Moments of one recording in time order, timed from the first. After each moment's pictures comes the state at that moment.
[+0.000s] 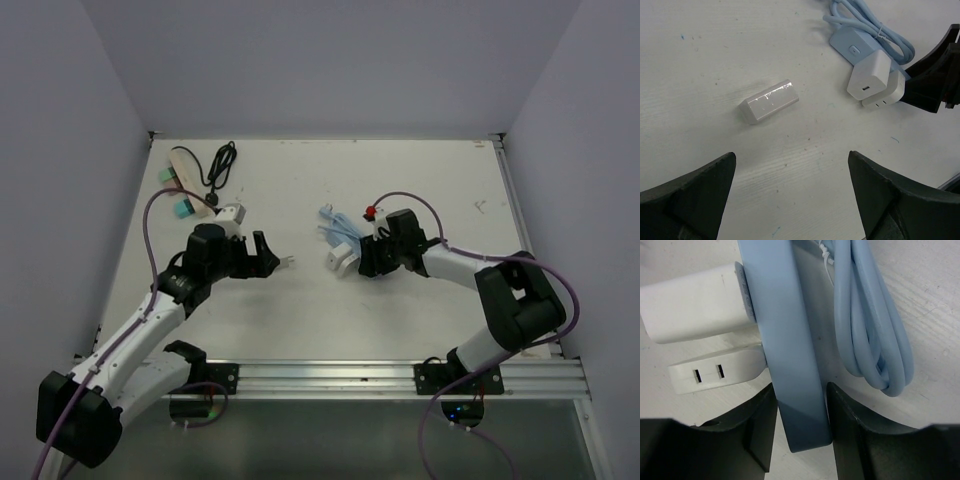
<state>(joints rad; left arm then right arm) -0.39 0.89 0.59 -0.31 0.15 -0.43 0.45 1.57 0.73 -0.08 -0.28 0.13</state>
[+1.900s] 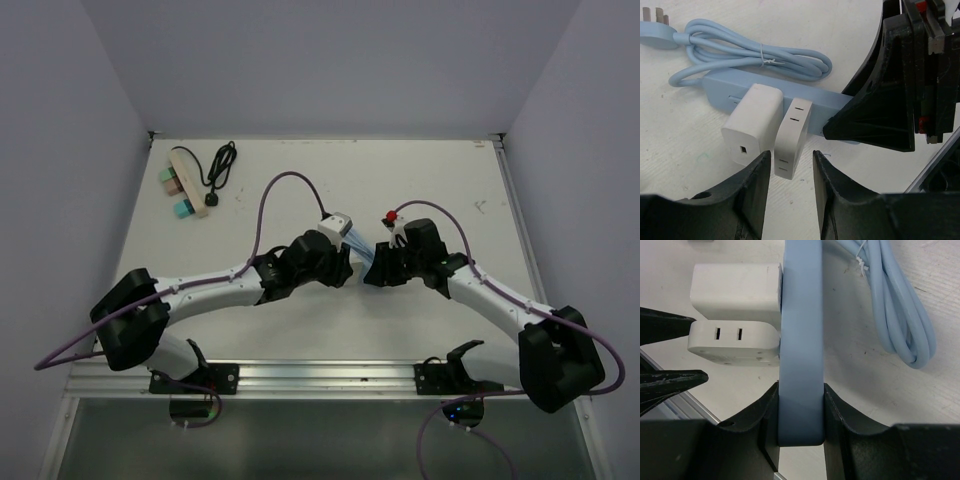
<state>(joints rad) -0.98 1.47 0.87 0.02 -0.10 -0.46 0.45 1.22 0.62 -0.24 -0.36 0.36</state>
